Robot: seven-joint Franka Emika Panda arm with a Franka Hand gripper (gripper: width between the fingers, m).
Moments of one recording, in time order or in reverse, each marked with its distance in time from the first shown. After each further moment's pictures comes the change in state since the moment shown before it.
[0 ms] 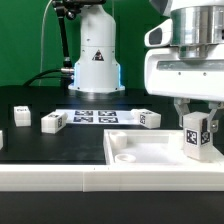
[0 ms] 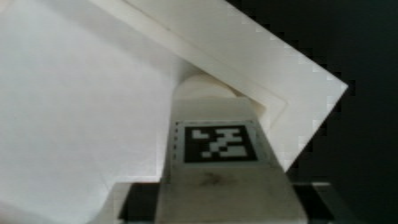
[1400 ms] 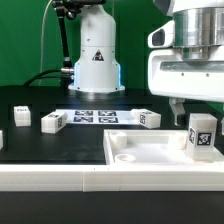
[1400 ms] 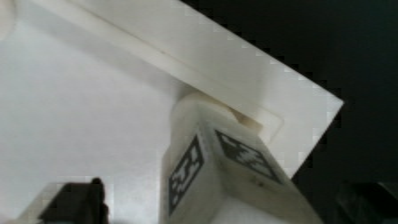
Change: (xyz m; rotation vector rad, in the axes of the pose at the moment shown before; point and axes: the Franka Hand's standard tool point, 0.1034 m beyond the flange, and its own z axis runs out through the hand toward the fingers) arm -0.006 -0.001 0.001 0.001 -0.026 -0.234
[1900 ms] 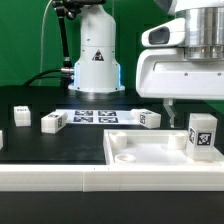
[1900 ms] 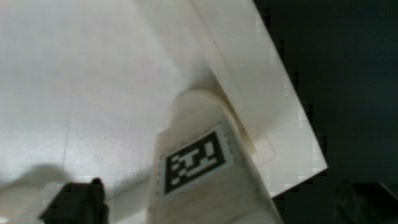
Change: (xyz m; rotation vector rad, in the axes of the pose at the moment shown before) arm 0.000 -0.001 -0.001 -0.014 -0.011 -0.493
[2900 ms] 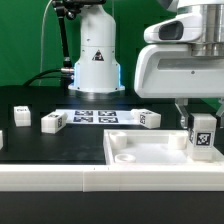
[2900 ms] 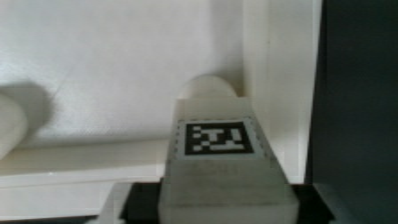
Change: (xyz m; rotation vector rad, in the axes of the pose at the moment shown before) arm 0.003 0.001 -0.003 -0.026 0.001 -0.344
